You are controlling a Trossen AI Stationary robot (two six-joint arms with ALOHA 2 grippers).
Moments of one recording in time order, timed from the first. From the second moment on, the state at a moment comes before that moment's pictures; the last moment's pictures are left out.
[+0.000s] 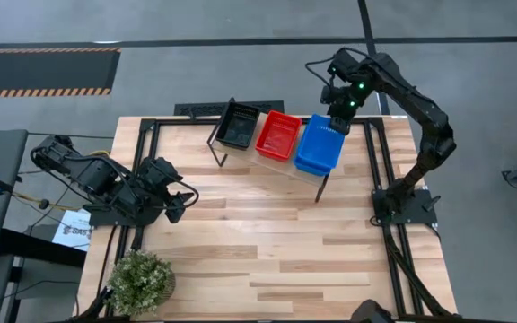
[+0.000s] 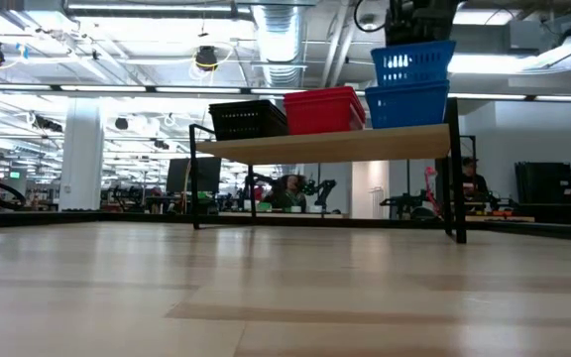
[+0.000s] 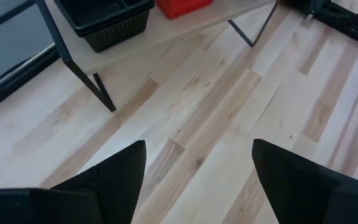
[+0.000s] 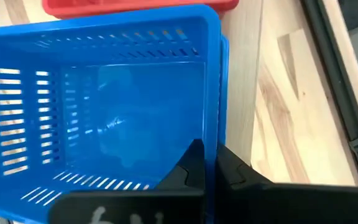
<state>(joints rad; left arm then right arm) -0.52 1.15 1.42 -1.37 -0.65 -1.06 -0.83 1.63 1.83 -1.56 -0.33 -0.44</state>
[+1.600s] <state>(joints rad) -0.39 1.10 1.43 -1.19 -0.70 -0.88 -0.85 1.63 1.93 -1.57 -0.32 -0.39</state>
